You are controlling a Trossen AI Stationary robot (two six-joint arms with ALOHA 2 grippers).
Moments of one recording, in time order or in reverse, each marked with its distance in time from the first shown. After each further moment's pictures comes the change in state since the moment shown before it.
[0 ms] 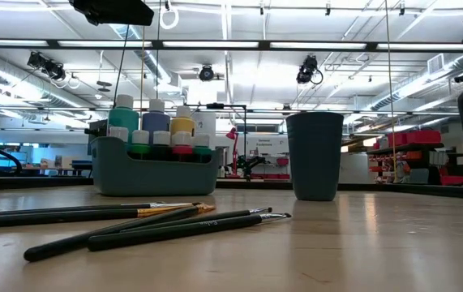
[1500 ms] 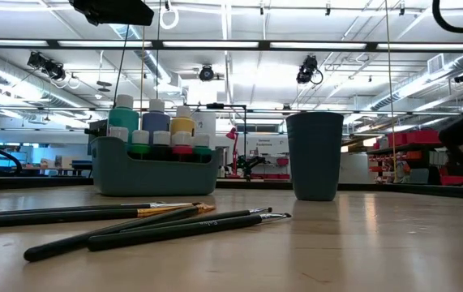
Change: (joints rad) left arm 0.000 0.000 0.000 0.000 0.000 -0.004; right arm 0.000 0.000 -0.048 0.105 0.229 0.426
